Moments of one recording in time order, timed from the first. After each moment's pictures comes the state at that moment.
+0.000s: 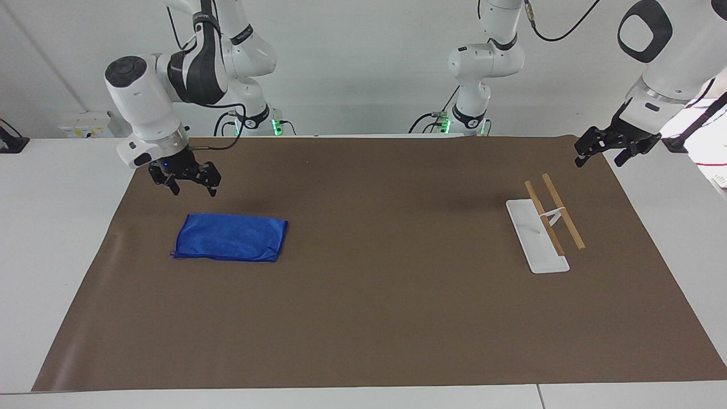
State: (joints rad) left arm 0.02 -0.03 0.07 -1.68 -0.01 1.64 0.16; right arm 0.05 -0.12 -0.10 -2.23 -0.02 2.17 0.02
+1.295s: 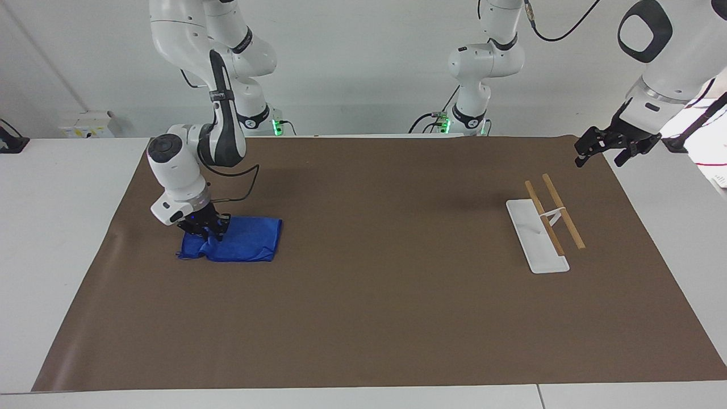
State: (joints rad) left arm 0.02 -0.03 0.07 -1.68 -0.01 1.64 0.16; right arm 0.04 0.14 -0.10 -2.30 0.01 2.50 -0.10
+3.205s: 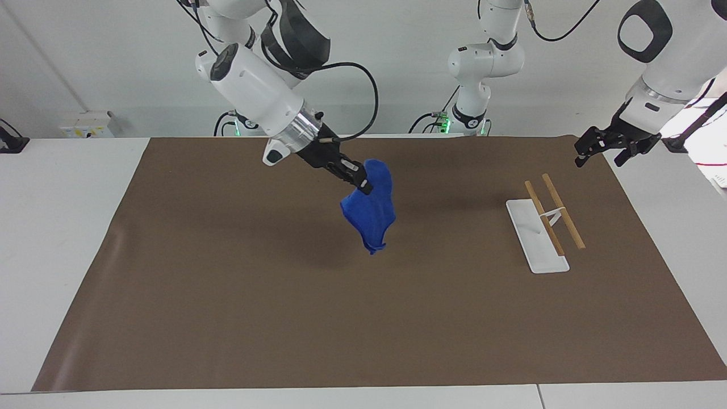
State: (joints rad) left arm 0.02 -0.03 0.07 -1.68 -0.01 1.63 0.16; right arm 0.52 0.19 -0.08 -1.65 0.76 2.23 0.95
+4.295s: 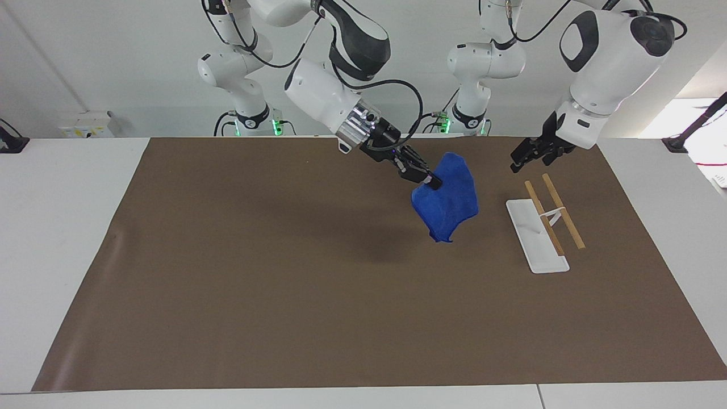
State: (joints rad) left arm -0.19 -0.07 0.04 -1.84 -0.21 1.75 -0.54; right arm 0.75 0.26 -0.09 -1.67 1.20 2.73 1.24
